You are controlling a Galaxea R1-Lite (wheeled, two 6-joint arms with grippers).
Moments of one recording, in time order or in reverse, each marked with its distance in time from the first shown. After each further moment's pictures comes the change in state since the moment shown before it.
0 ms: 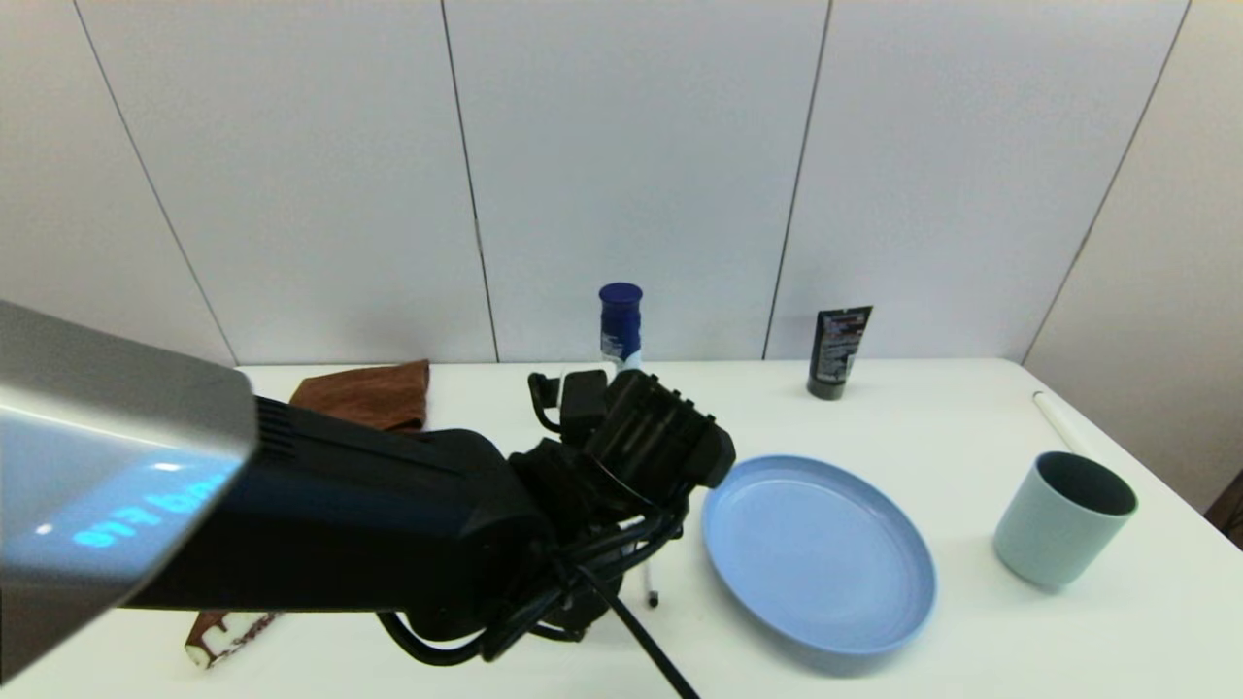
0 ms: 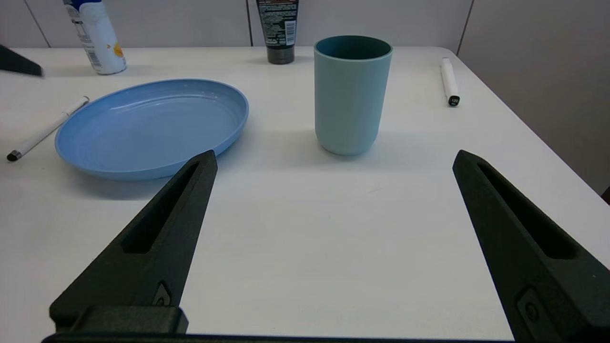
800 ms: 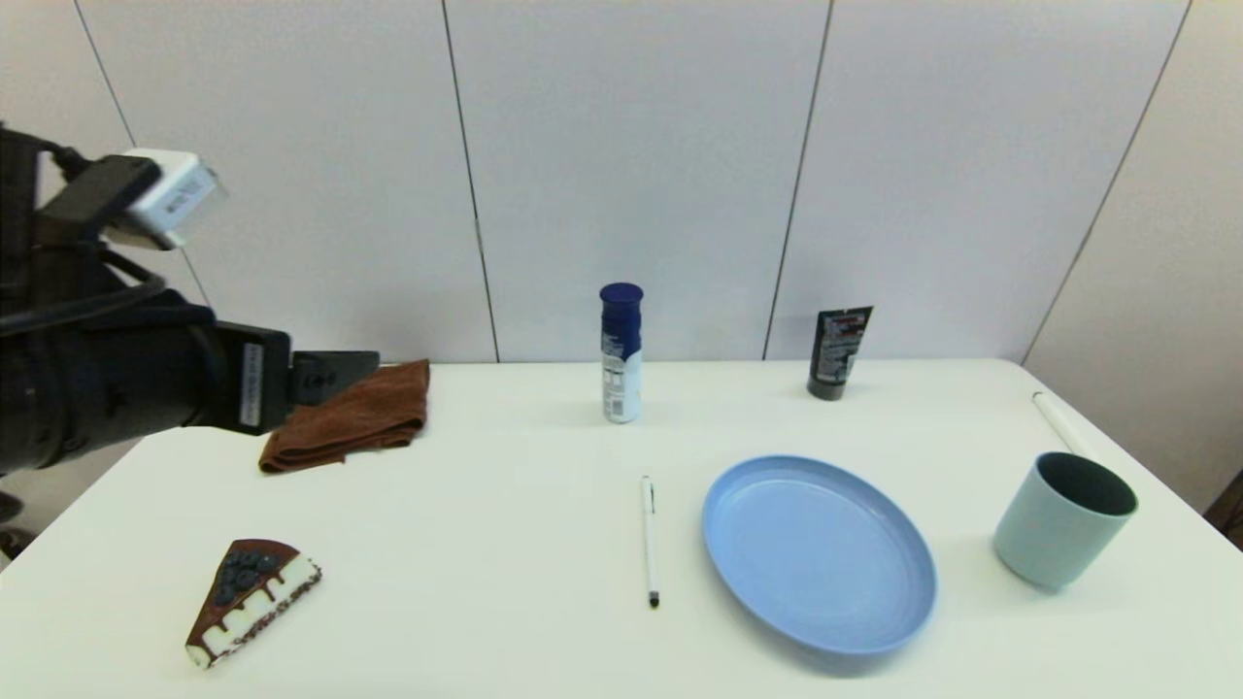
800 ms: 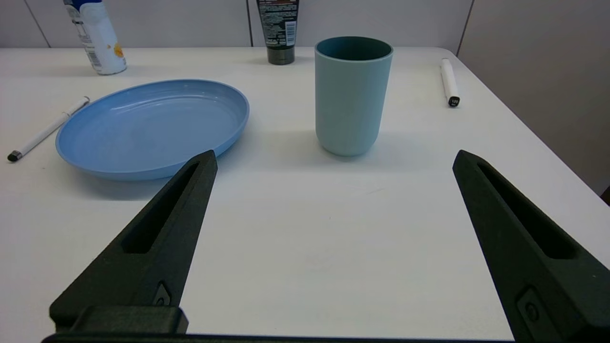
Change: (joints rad) left arm 0.498 -0.706 0.195 0.153 -0.320 0.693; right arm 0.000 0.000 0.000 0.000 0.000 0.001
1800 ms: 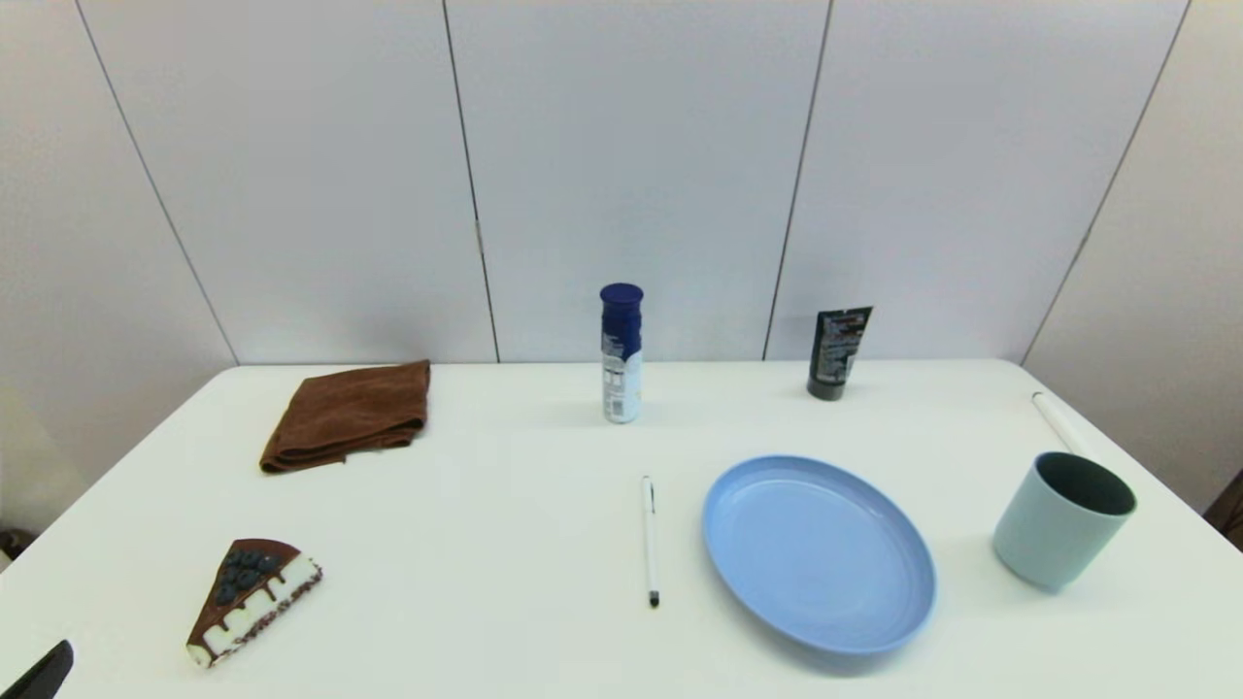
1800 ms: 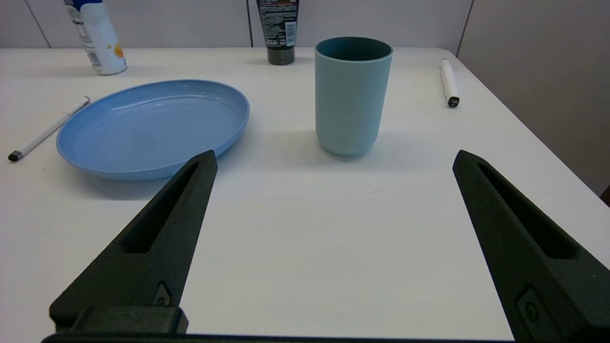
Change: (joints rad) left arm 0.313 -0.903 0.731 -0.112 -0.049 0.078; right arm 0.000 0.000 0.000 -0.001 0.000 0.000
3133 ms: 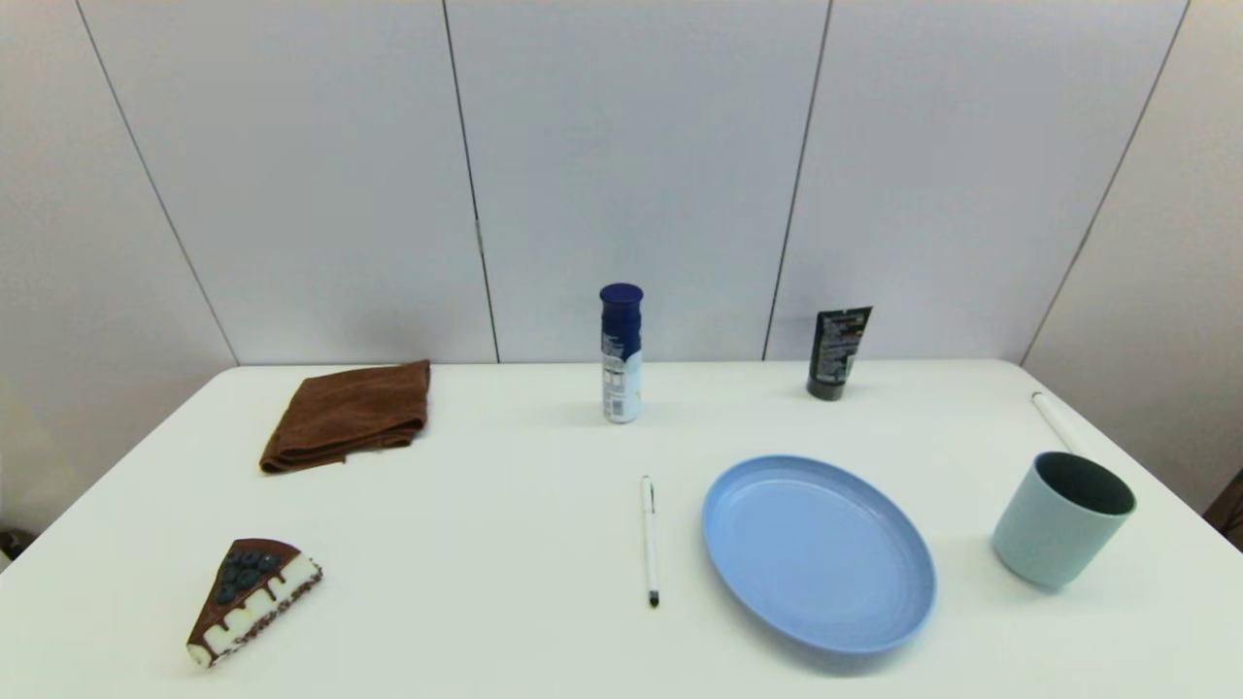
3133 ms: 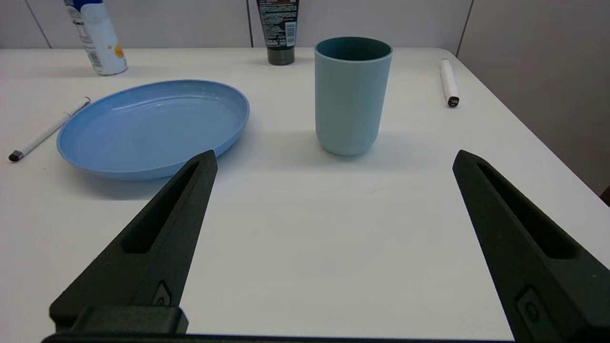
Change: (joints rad) left arm 0.146 -0.373 0.260 -0.033 -0.198 -0.066; right arm 0.000 0.000 0.000 0.001 0.000 0.000
